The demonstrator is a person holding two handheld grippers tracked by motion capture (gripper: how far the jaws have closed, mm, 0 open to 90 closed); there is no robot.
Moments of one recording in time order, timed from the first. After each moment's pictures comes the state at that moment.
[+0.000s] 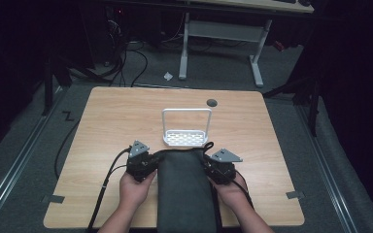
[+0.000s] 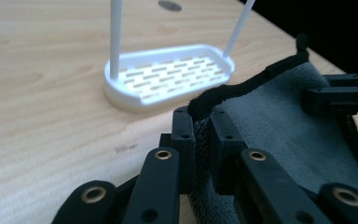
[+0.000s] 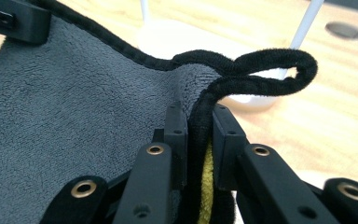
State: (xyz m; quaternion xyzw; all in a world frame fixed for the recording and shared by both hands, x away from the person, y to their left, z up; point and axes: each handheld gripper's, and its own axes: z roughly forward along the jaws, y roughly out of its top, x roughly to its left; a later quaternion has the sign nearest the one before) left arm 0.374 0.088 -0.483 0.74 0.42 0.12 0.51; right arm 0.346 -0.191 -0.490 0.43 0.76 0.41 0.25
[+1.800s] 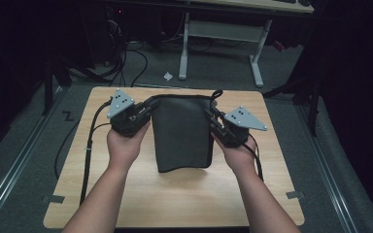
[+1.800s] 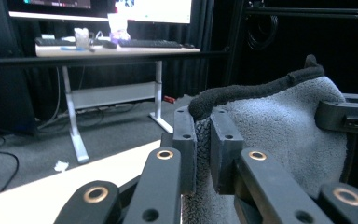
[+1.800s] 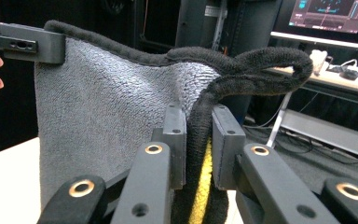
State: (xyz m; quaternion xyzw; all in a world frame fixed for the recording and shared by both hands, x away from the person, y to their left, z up) left arm 0.408 0.100 -0.333 0.67 0.33 0.25 0.61; right arm 0.374 -0.192 -0.348 0.35 0.67 0.54 0.36
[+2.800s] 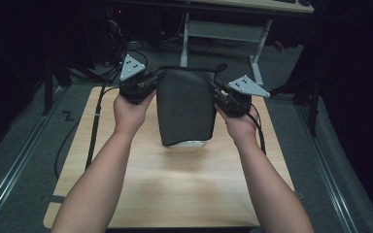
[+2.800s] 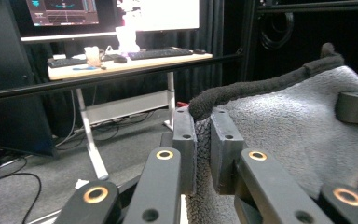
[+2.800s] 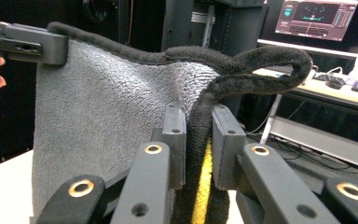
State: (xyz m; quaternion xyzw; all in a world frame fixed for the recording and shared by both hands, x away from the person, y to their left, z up) left arm 0.486 0.080 -0.299 0.69 0.32 0.29 0.59; right arm 0.441 -0.205 -0.317 0.36 0.66 0.55 0.37
